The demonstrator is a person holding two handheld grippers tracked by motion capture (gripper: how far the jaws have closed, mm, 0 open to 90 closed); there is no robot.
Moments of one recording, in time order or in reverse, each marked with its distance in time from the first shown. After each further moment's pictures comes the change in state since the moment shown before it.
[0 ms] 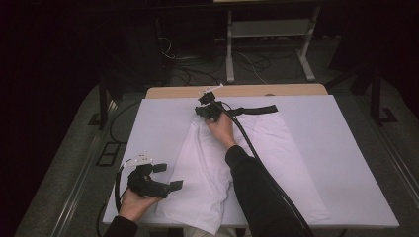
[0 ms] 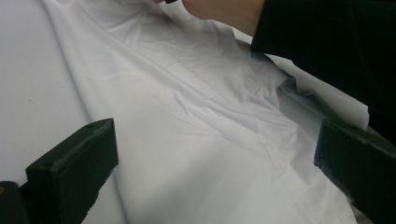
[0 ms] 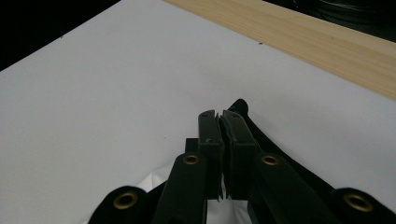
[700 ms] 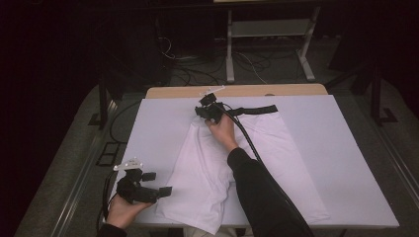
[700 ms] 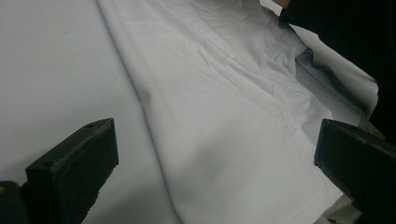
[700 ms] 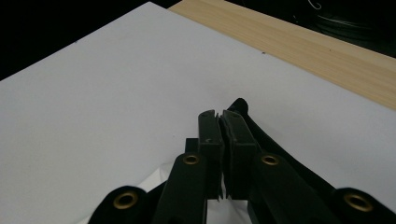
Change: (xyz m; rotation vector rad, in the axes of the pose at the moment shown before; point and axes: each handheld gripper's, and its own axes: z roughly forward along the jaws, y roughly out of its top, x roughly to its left) left arm 0.014 -0.021 -0.023 0.089 0.036 -0.112; right arm 0.004 -0.005 -0.010 -0.037 0.008 -0.034
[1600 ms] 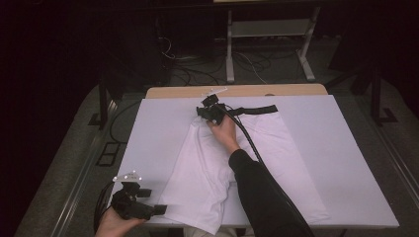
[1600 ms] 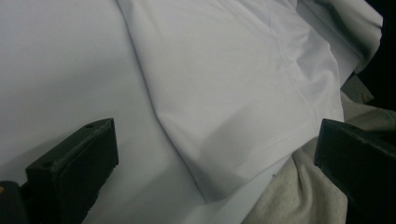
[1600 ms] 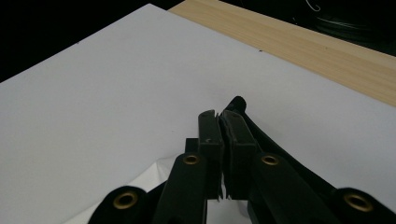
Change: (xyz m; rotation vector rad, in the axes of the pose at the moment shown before) left arm -0.009 -0.027 -0.008 0.178 -0.009 0.001; right arm -0.002 -0.005 -0.005 -0.016 0.001 0.010
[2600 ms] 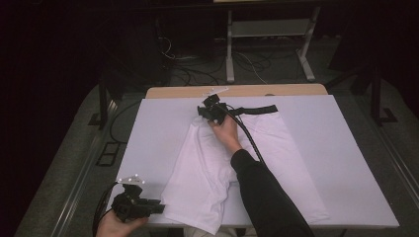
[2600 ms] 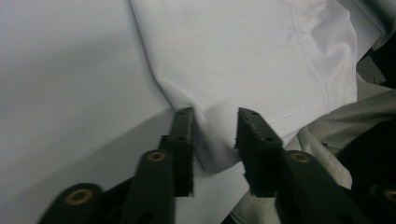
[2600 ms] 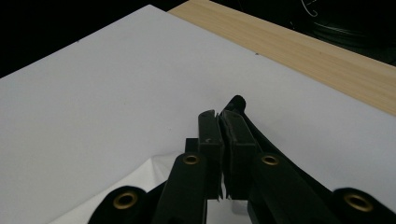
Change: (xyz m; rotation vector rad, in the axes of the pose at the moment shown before) left arm -0.003 -0.003 0.002 0.087 0.026 -0.021; right arm -0.001 0.001 -0.006 -0.008 -0.008 -0.024
